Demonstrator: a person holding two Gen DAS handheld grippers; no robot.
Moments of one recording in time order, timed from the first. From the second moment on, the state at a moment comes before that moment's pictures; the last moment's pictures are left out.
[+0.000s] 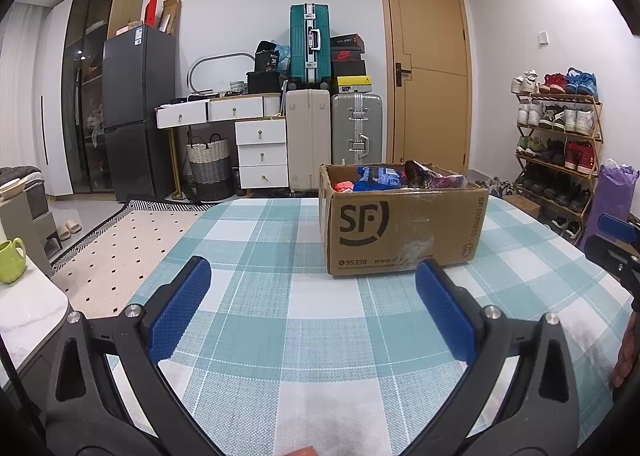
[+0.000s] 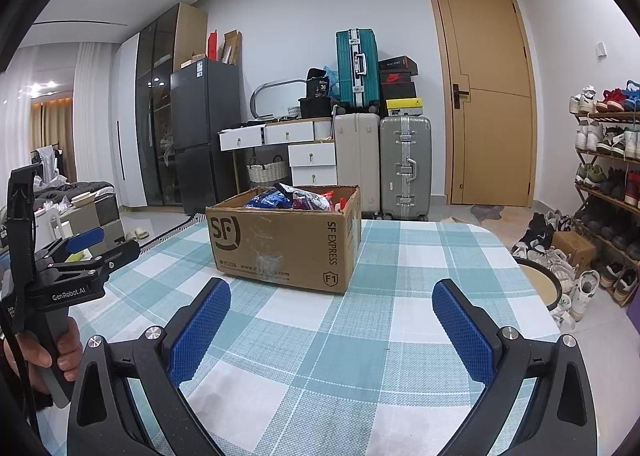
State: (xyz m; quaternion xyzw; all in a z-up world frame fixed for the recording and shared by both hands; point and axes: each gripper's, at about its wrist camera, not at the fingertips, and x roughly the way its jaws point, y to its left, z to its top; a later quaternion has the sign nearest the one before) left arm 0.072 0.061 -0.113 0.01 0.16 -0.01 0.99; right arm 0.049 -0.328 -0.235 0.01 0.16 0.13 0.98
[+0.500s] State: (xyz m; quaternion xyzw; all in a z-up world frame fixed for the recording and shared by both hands) left arm 0.070 0.062 -0.111 0.01 0.16 -0.02 0.99; right arm 0.049 -0.327 -0.236 0.01 0.16 0.13 0.98
